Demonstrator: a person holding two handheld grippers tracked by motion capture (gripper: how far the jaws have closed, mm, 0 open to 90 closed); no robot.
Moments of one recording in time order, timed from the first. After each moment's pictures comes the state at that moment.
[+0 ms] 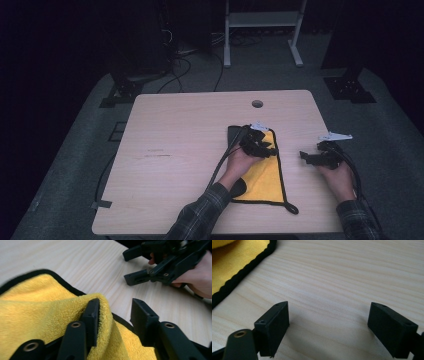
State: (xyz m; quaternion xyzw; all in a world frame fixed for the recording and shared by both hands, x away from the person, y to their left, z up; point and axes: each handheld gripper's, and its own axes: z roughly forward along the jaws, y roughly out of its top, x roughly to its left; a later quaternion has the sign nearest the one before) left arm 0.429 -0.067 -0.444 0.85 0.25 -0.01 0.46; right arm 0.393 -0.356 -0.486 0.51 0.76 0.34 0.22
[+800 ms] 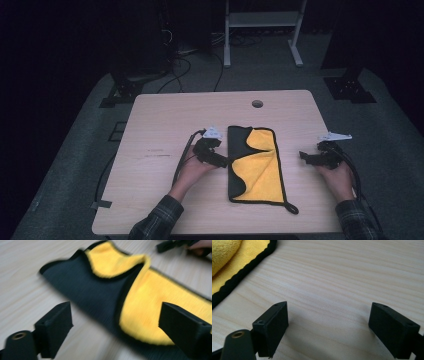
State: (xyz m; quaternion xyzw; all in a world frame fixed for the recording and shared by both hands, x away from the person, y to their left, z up) left arm 0.399 0.074 -0.437 0.85 0.29 0.08 0.43; right arm 0.393 -0.355 -0.486 0.51 0.76 0.34 0.22
